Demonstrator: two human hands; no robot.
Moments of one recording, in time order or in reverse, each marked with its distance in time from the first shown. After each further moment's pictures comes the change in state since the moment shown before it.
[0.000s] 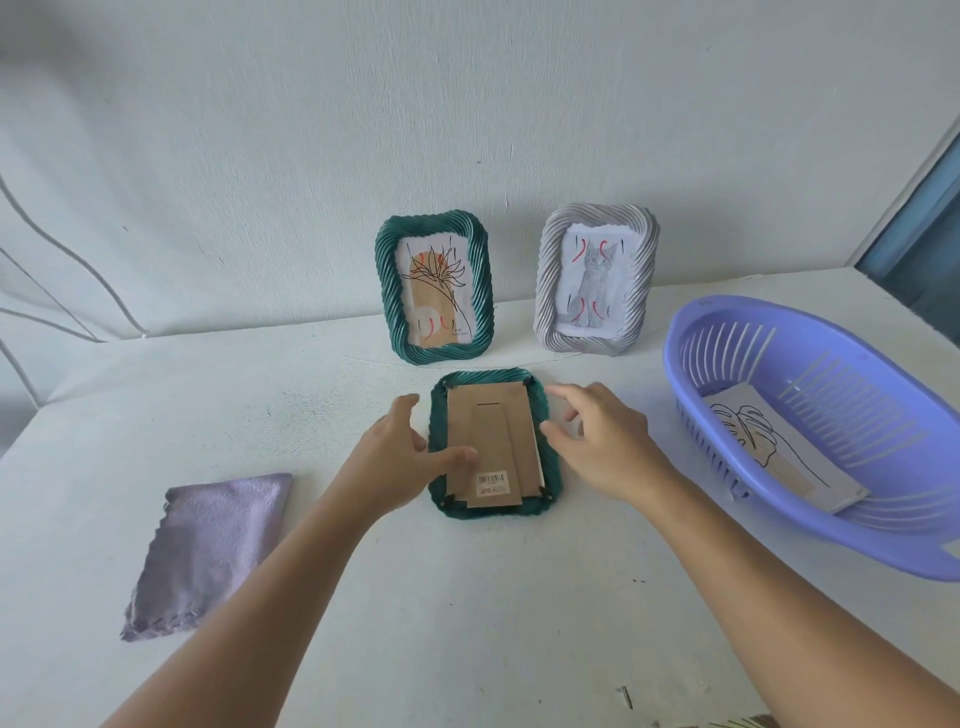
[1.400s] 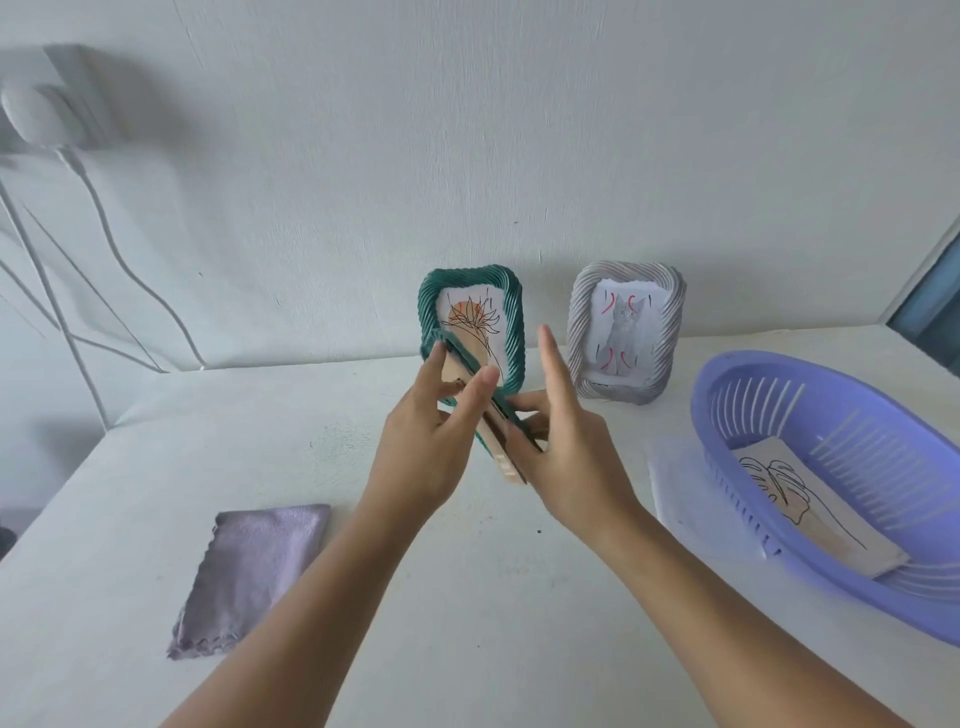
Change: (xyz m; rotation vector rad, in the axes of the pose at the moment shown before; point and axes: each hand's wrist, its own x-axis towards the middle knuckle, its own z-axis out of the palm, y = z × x) left_hand -0.037 0.069 -0.039 -0.339 0.334 0.206; right_hand -0.007 -0.096 -0.007 0.445 0.180 -0.306
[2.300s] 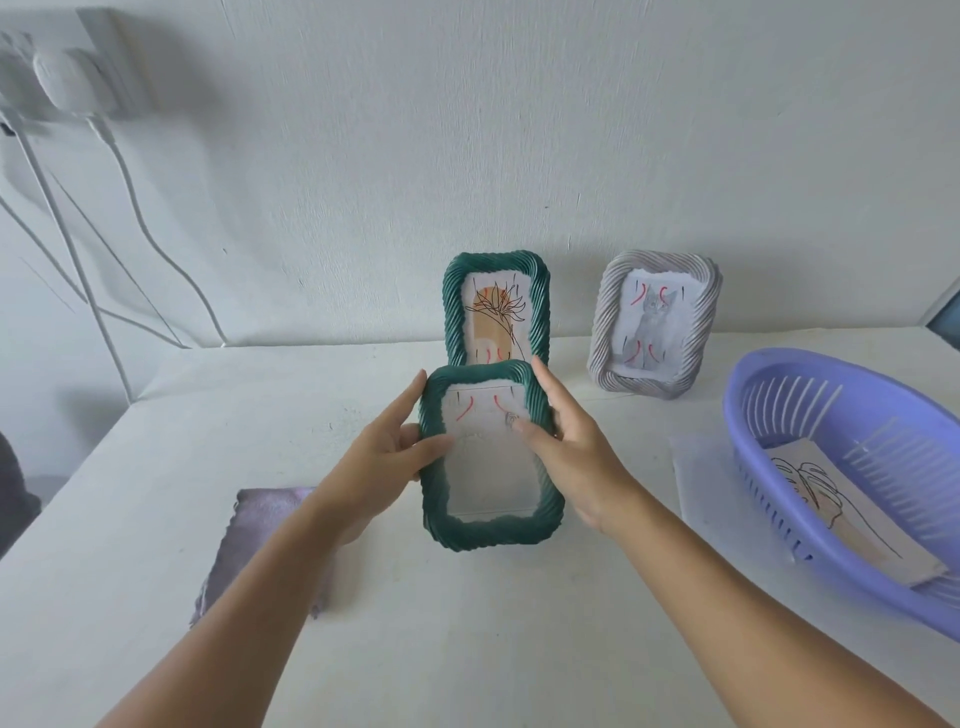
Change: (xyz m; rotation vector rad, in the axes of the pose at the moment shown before) left_hand 0.007 -0.074 -0.043 -0.354 -0.280 -0.222; right_hand 0.012 0.037 0.031 0.525 -0.175 0.339
